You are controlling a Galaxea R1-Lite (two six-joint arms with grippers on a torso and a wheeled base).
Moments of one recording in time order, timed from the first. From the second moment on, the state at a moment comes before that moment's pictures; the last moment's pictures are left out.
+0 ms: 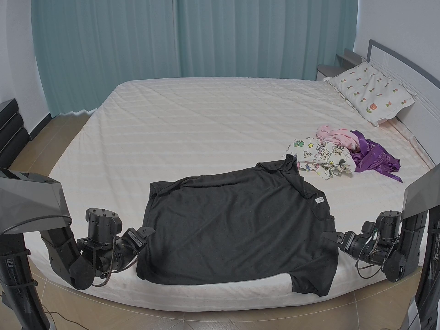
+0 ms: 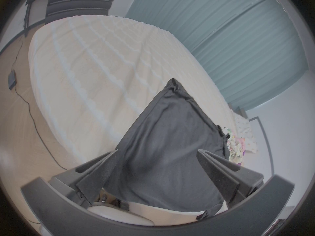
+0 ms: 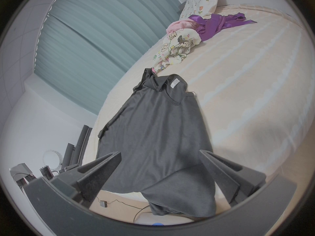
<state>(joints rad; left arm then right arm) -0.28 2.13 -0.37 -1.09 0.06 -0.99 0.02 2.33 -0.21 -1.55 0.36 0.60</state>
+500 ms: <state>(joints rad) -0.25 2.11 -0.40 -1.09 0.04 -1.00 0.06 2.31 -0.24 -1.55 0.36 0.69</state>
